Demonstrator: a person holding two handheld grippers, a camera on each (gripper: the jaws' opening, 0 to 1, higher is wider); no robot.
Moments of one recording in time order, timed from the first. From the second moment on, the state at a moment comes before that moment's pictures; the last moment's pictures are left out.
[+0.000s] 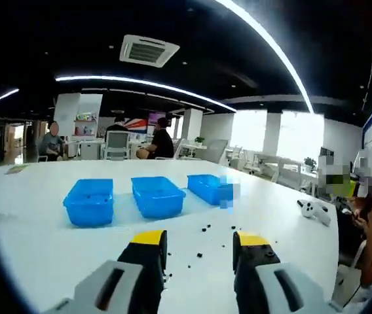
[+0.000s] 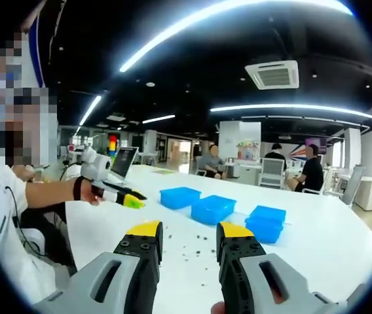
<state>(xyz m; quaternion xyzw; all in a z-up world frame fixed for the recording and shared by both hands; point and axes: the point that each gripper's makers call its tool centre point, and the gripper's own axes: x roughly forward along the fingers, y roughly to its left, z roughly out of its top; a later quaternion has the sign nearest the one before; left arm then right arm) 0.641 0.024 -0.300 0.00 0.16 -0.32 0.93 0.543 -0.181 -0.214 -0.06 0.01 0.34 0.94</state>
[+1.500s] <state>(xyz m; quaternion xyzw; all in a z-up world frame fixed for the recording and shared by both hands) 0.686 -0.008 -0.355 0.06 0.24 -0.30 0.92 0.543 -0.190 -0.212 -0.05 0.00 0.33 0.94</state>
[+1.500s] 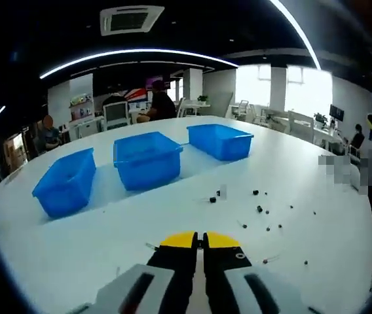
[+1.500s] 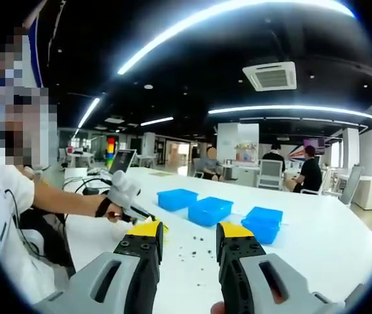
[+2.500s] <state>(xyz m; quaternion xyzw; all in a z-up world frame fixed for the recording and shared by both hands) 0.580 0.108 -0.235 -0.06 0.09 -0.26 0.96 0.545 -0.177 -0.222 -0.06 0.02 0.34 0.94</state>
